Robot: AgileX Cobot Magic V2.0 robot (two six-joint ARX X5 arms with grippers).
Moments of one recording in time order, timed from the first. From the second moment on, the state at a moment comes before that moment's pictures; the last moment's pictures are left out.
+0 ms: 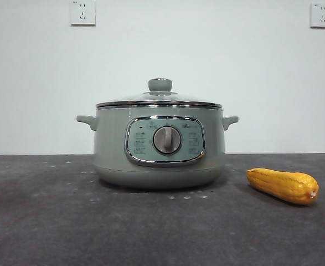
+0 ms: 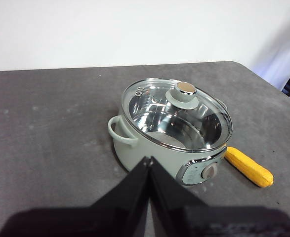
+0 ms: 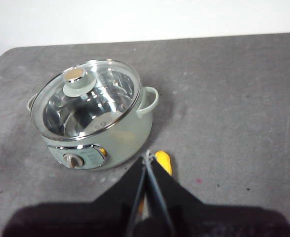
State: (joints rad) left arm 0.10 0.57 0.93 -0.70 0.54 -0.03; right arm -0.10 0.69 1.14 -0.92 -0.44 -0.03
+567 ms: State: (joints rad) left arm 0.10 0.57 0.93 -0.70 0.58 -0.03; right arm -0.10 0.70 1.14 -0.92 -0.46 -0.03
